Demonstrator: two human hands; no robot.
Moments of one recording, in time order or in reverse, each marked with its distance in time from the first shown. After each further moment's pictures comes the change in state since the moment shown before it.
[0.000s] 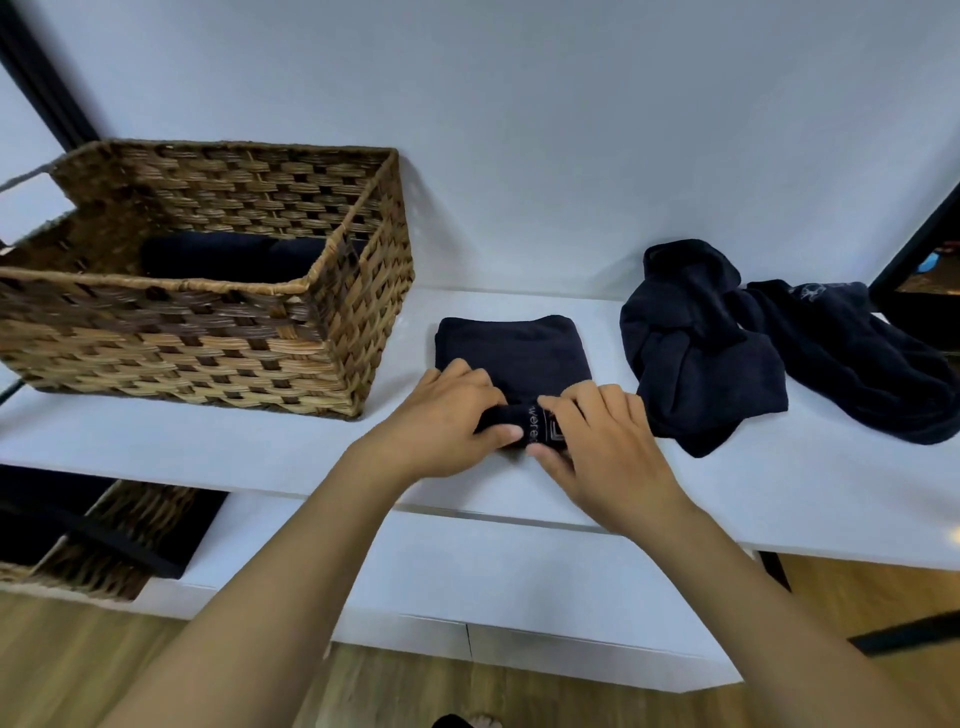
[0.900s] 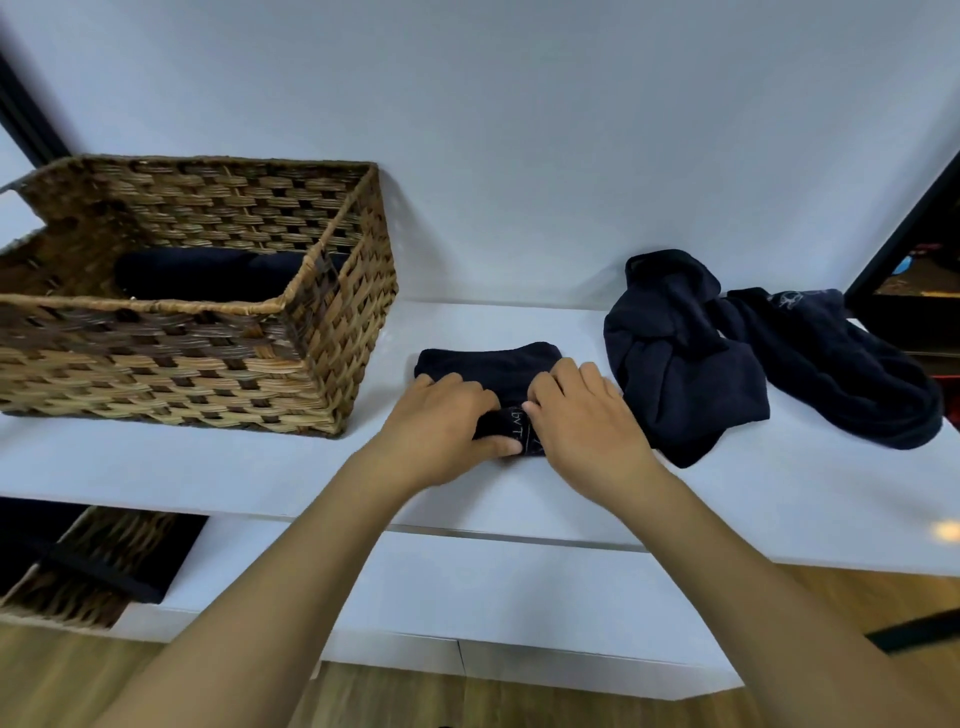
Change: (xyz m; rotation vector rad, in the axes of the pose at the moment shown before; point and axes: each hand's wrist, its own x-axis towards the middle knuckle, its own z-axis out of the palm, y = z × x) left_hand 0.012 0.011 -0.004 0.108 0.038 -0.046; right_hand 0.035 0.003 -0.005 -0.012 -0.085 0.049
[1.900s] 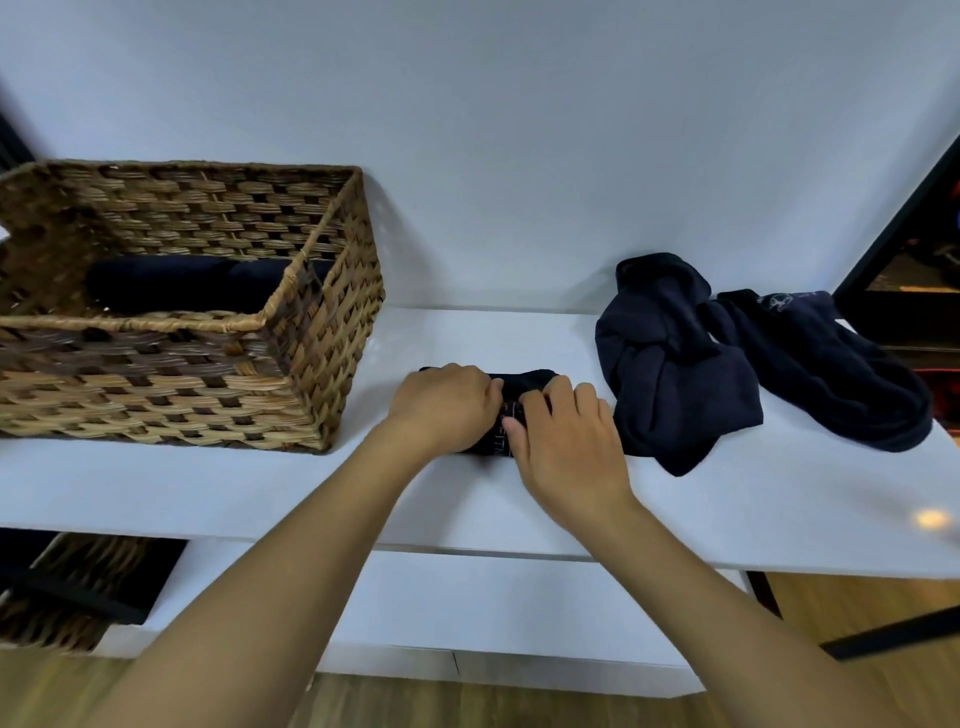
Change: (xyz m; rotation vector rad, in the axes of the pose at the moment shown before) left_hand 0.051 -0.002 0.008 0.063 -0.082 -0.191; right_hand -0.005 -0.017 0.016 -0.054 0.140 0.151
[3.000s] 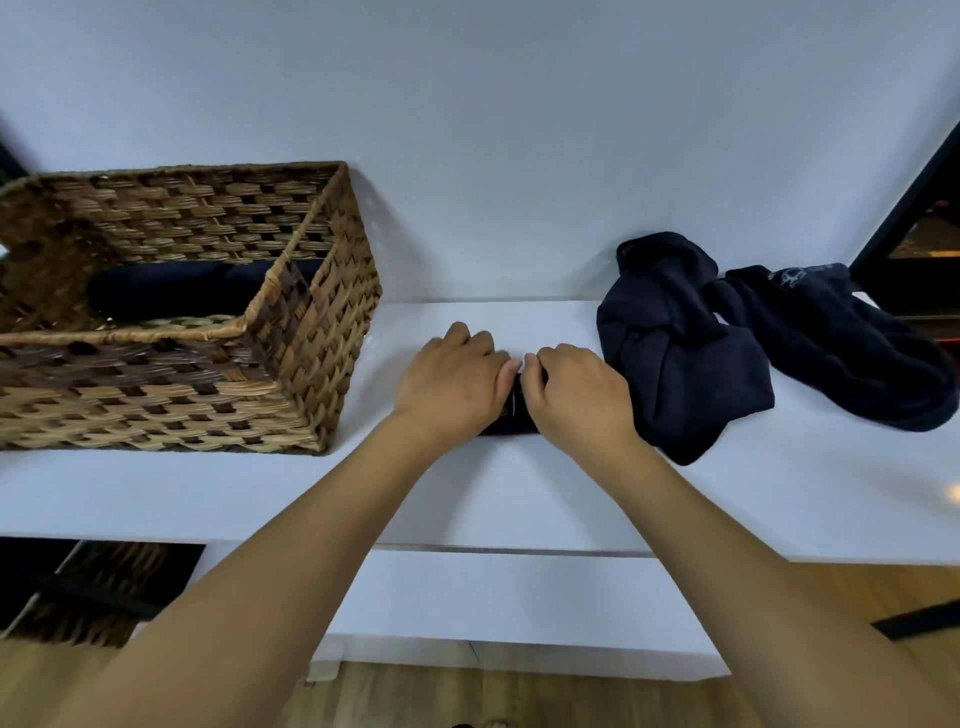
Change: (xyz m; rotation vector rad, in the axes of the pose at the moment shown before) left_hand 0.009 0.005 0.005 0.141 0.255 0.192; right_hand 0.045 0.016 0.000 0.254 -0.135 0.227
